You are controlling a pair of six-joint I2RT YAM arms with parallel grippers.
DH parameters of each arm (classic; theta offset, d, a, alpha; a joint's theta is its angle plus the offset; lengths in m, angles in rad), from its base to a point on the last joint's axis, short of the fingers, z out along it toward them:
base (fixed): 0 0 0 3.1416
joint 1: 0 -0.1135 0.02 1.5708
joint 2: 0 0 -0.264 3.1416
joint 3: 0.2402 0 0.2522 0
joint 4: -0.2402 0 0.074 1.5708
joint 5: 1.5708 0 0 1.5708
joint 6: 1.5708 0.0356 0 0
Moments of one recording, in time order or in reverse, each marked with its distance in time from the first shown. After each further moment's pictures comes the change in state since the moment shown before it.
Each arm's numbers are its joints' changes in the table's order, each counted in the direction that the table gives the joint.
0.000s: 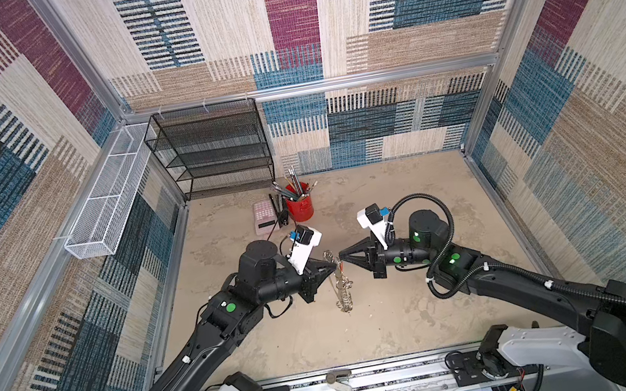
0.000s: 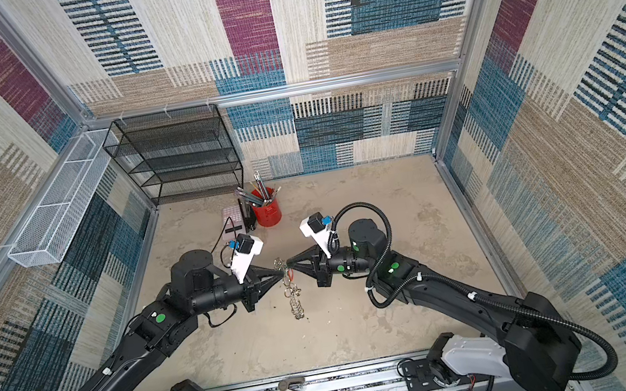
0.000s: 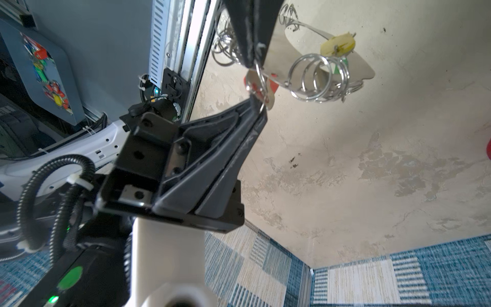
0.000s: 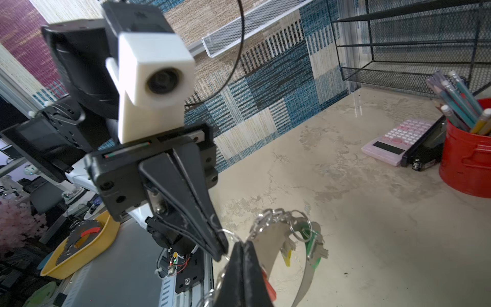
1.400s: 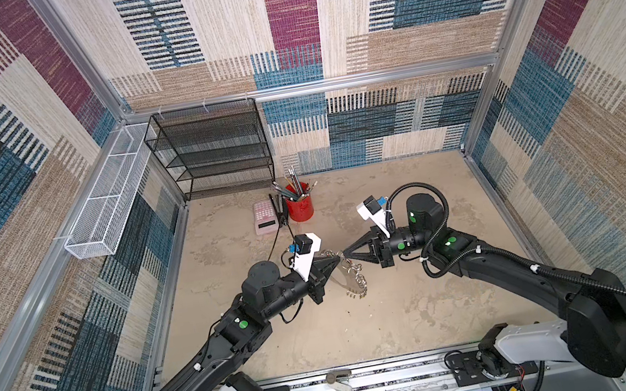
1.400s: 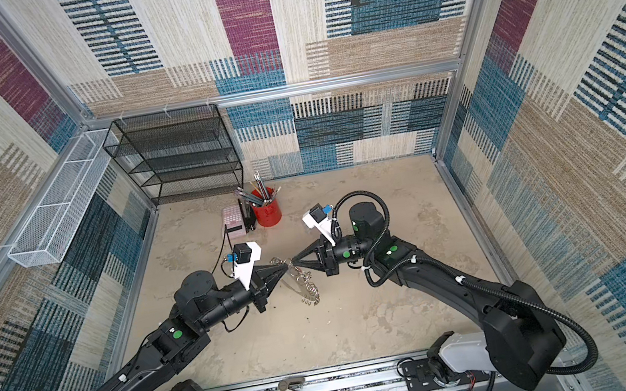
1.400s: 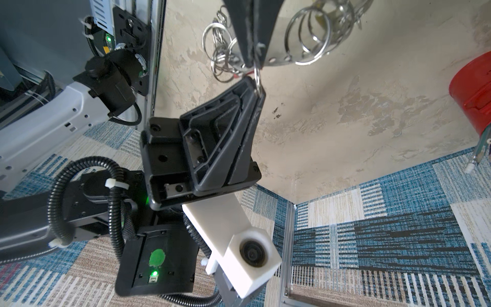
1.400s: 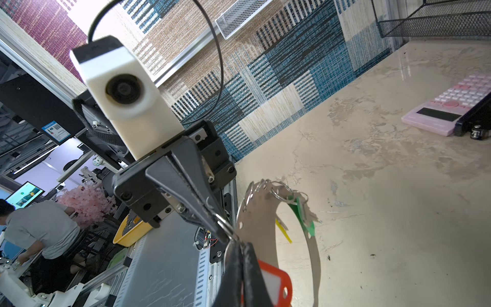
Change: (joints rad) left arm 0.094 -0.039 -0.236 0.502 -0.180 0.010; right arm 0.142 0.084 0.076 -0.095 -0.315 0.027
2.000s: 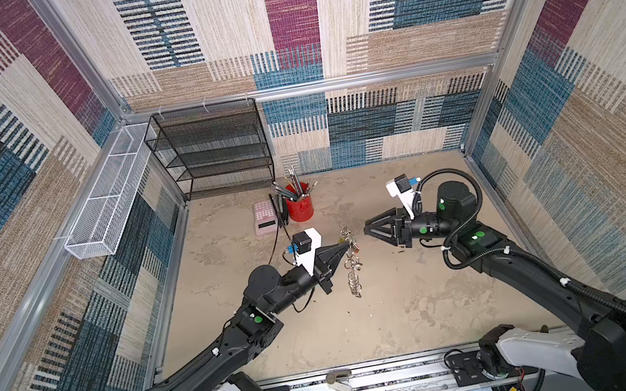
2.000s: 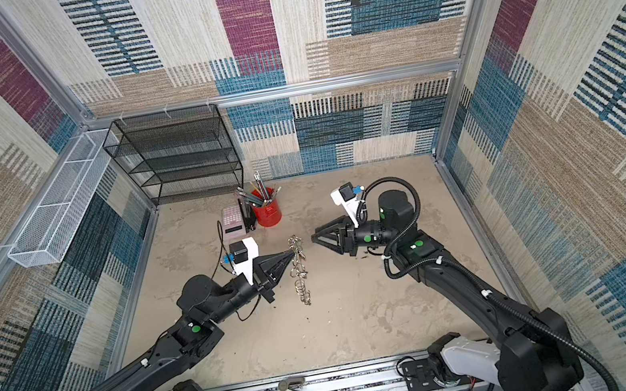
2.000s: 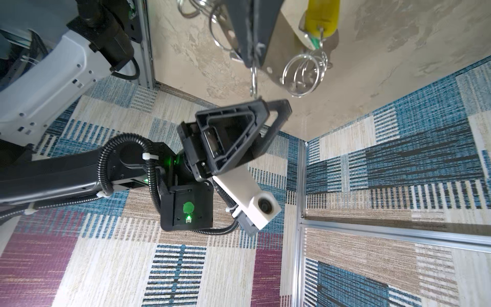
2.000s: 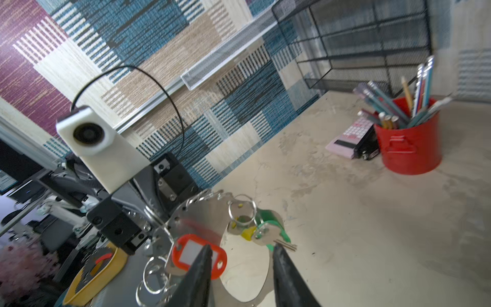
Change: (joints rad) left arm 0.021 0.123 -0.060 0.459 0.026 -0.020; right arm 0.174 -0.142 0.025 -0.043 0.072 0.039
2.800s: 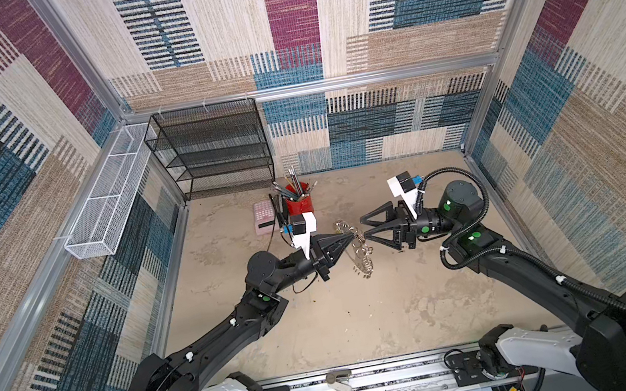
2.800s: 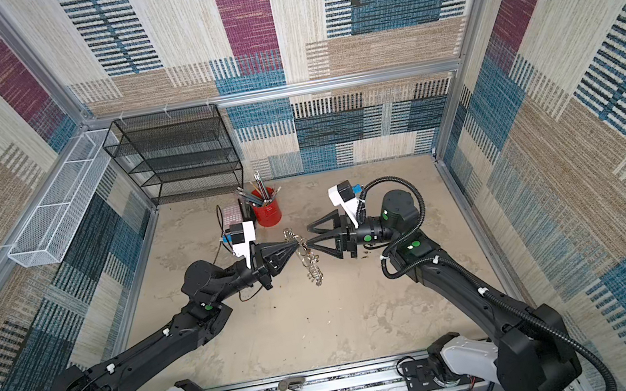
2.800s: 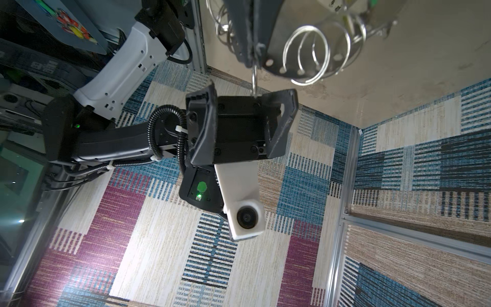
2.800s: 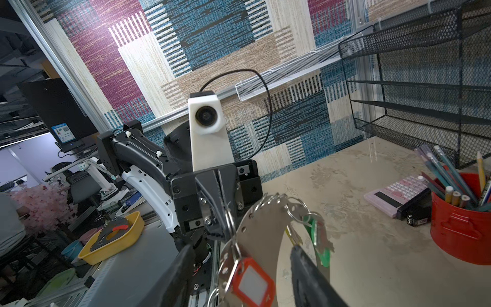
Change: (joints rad) left arm -0.130 0.207 0.053 0.319 0.324 -0.283; right arm -0.024 0.050 -0.007 0.276 -0.174 0.018
